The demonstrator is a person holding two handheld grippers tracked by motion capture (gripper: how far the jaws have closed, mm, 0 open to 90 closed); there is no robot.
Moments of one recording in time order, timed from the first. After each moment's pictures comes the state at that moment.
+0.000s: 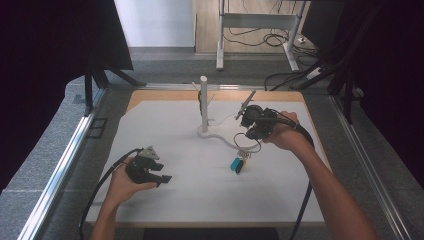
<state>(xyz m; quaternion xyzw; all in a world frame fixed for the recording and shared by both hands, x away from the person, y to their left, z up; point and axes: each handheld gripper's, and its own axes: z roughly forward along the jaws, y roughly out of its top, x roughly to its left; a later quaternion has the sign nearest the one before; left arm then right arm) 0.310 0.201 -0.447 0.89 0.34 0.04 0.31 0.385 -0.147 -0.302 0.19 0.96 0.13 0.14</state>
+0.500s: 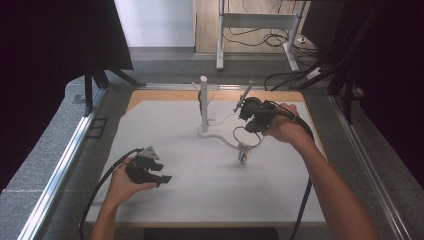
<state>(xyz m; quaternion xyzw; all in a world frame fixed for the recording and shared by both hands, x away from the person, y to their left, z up) 0.310 0.202 -0.448 0.89 0.34 0.04 0.31 0.394 -0.141 -0.284 0.19 0.96 0.12 0.15</state>
